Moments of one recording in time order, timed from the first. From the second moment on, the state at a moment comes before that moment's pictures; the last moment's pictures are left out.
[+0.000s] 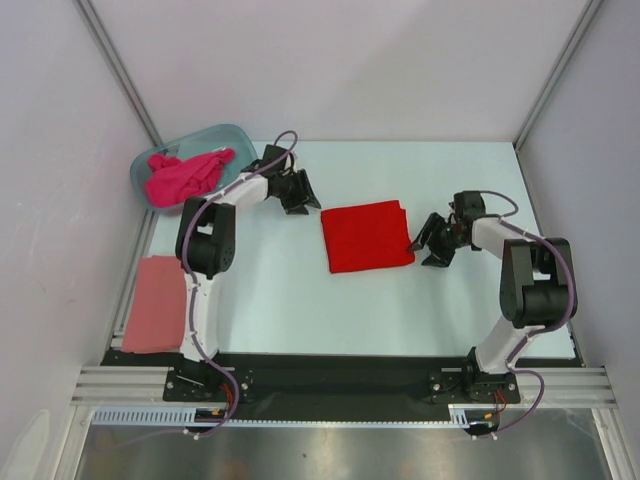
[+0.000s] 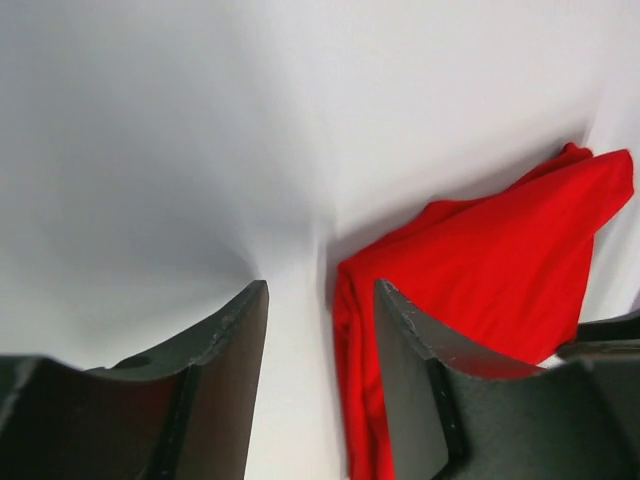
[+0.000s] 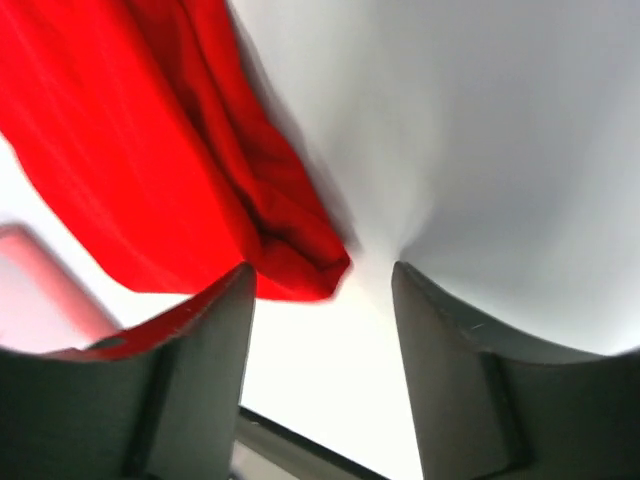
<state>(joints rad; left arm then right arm) -0.29 2.30 1.78 -0.43 0.41 -0.59 0.02 1.73 0.96 -0.36 -0.44 0.60</state>
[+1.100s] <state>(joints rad) -0.12 1.10 0.72 -0.43 0.42 -0.61 1.08 1.64 0.97 -0.24 0.41 -0.44</state>
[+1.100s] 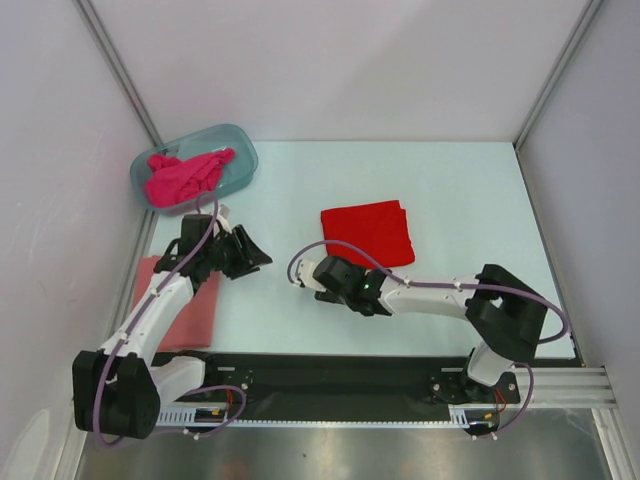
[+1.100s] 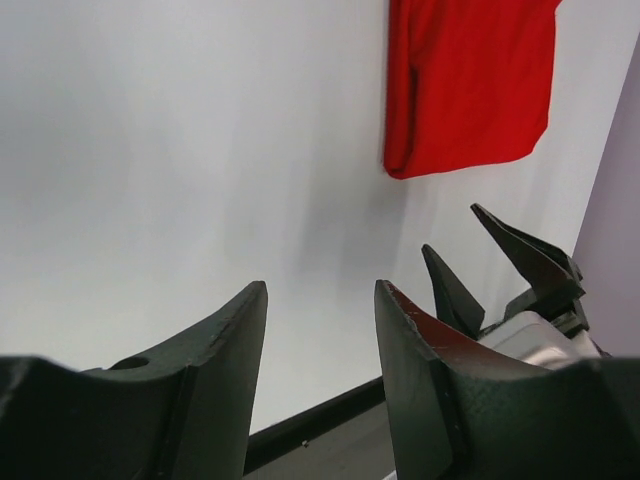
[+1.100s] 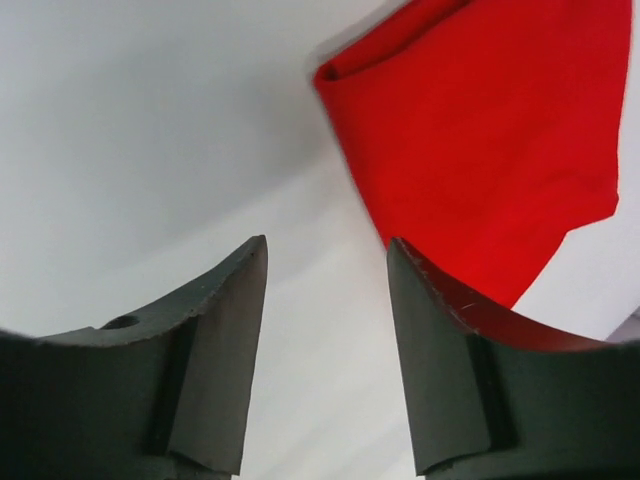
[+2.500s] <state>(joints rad) -0.09 1.44 0.55 0.12 0.71 -1.01 0.91 1.75 1.04 -0.08 0.30 -0.73</state>
